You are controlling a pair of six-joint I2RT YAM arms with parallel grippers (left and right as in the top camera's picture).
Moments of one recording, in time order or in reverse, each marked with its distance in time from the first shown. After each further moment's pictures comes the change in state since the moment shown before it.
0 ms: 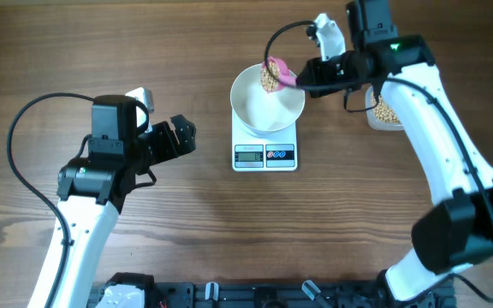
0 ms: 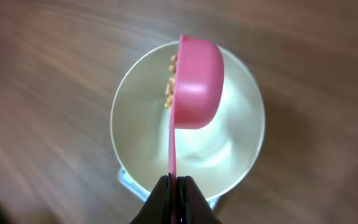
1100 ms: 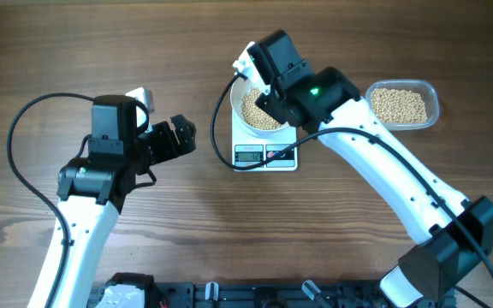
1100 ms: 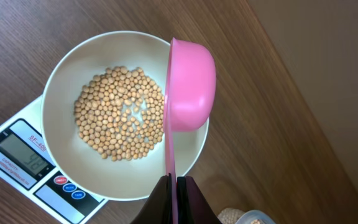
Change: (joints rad) left arm 0.000 0.000 0.000 0.000 0.000 0.000; right arm 0.383 -0.034 0.000 0.030 0.756 -0.349
